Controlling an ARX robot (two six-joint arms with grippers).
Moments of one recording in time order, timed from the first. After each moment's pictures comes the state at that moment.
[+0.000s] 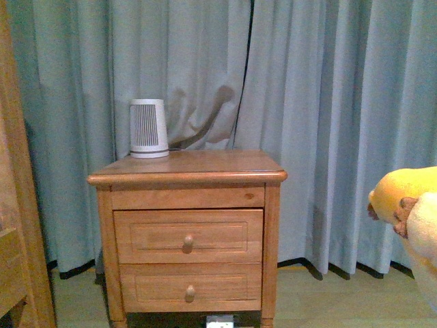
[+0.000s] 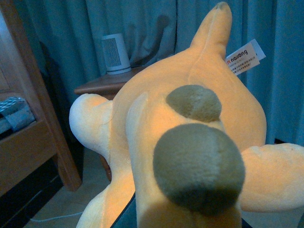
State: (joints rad) left arm 0.00 0.00 0.01 -0.01 0.00 0.00; right arm 0.13 0.08 0.03 0.22 -0.06 0.19
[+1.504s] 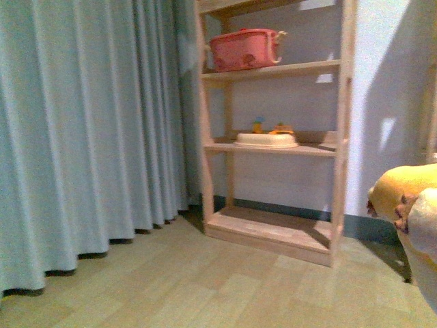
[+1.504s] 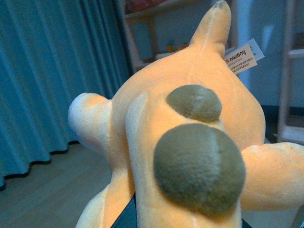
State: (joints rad) left arm 0.00 0.00 0.01 -0.01 0.00 0.00; right arm 0.13 0.08 0.03 0.22 -0.06 0.19
